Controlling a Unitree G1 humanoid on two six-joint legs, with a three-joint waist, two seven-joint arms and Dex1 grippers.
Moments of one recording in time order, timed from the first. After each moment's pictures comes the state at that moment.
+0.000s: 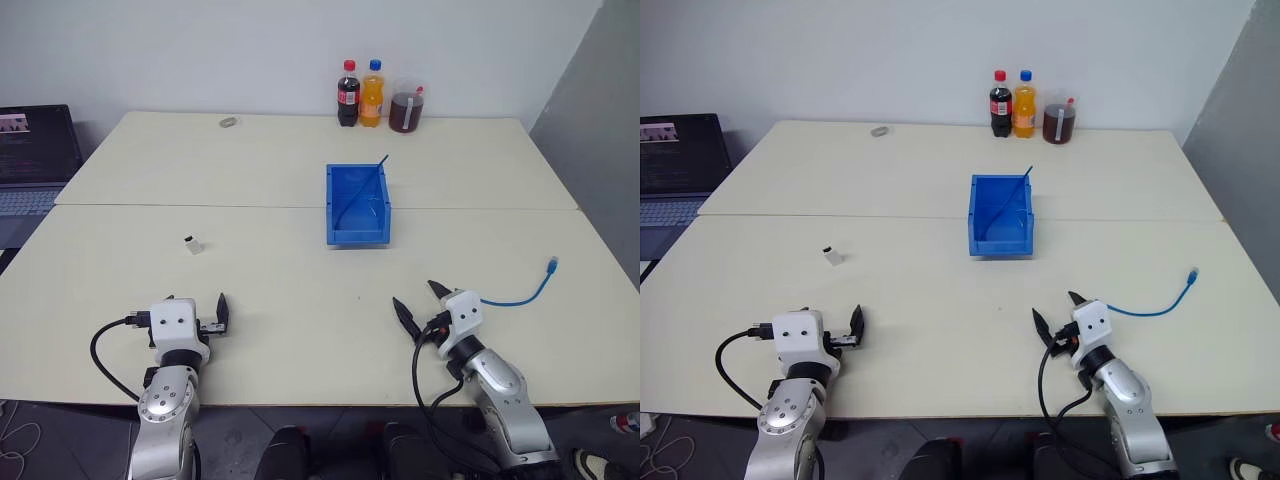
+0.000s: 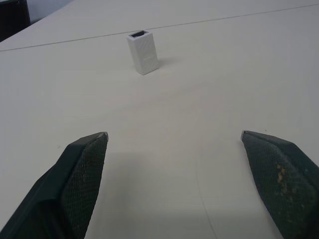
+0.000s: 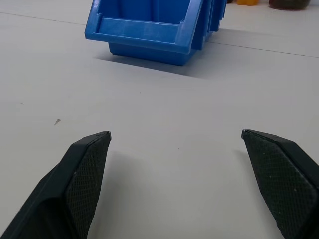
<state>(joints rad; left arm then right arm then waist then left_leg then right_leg) 0.14 0.20 0.23 -0.15 -0.05 0.09 -0.06 0.05 -0.20 0.06 -0.08 0.11 -0.02 0.39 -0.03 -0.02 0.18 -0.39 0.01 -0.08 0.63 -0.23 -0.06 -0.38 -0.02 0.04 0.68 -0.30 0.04</state>
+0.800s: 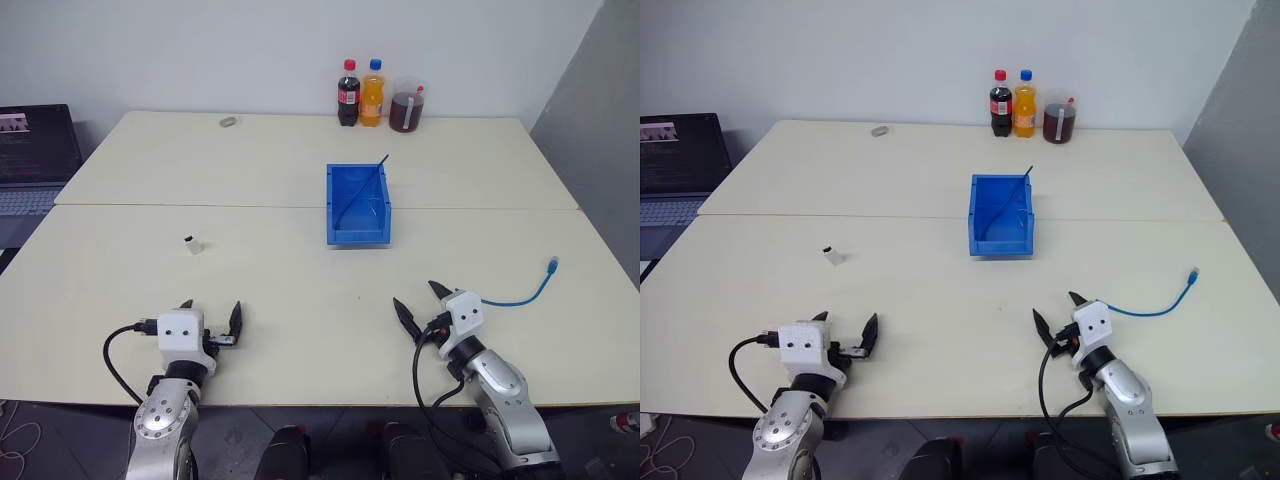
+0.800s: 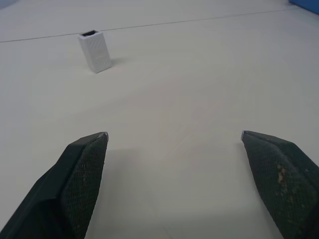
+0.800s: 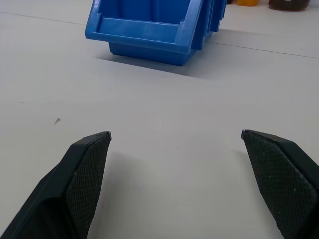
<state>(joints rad) 0.22 0.22 0.21 -0.20 -0.18 0.06 -0.24 0.06 -0.20 0.06 -0.09 0.11 -0.02 0.39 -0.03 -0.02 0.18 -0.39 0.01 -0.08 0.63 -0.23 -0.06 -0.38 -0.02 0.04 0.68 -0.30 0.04</state>
